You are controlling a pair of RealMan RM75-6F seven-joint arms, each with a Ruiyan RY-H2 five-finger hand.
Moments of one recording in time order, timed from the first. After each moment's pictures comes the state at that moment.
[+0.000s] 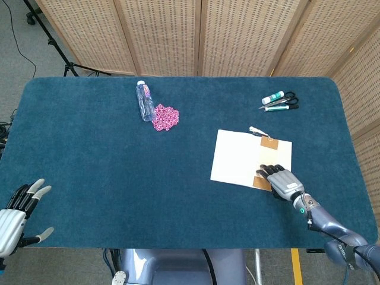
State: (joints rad) left arm -0.04 -1.04 0.10 -1.68 1.72 1.55 -0.19; right arm 0.69 -1.24 -0.04 -1.40 -1.29 0.65 -0.07
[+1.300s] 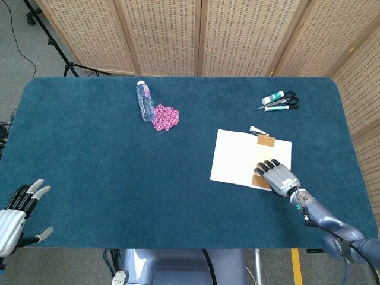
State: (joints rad) left arm -0.03 -1.04 0.10 -1.67 1.71 1.55 -0.19; right arm 0.73 -1.25 -0.04 -1.39 -1.30 0.63 -0.21
